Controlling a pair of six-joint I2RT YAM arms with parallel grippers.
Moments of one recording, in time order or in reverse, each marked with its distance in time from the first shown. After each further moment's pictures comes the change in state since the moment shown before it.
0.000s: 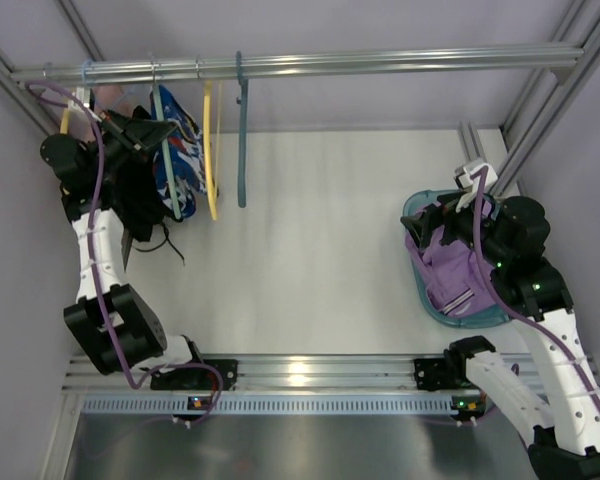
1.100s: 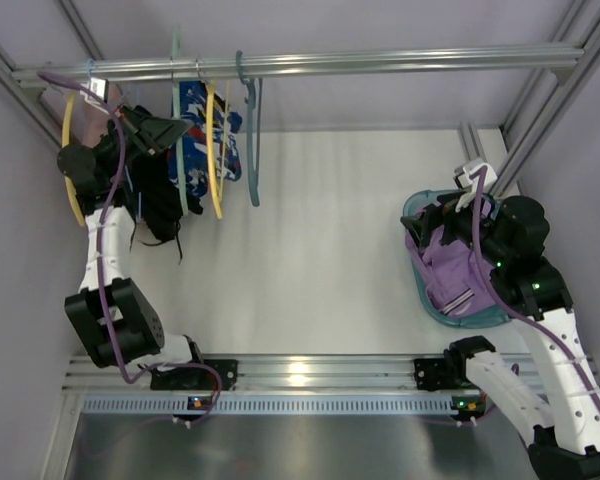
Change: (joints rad) left arm -0.089 0.044 -0.038 0.481 0.058 -0.100; right arm 0.000 0.003 0.000 -0.001 0.001 -0.002
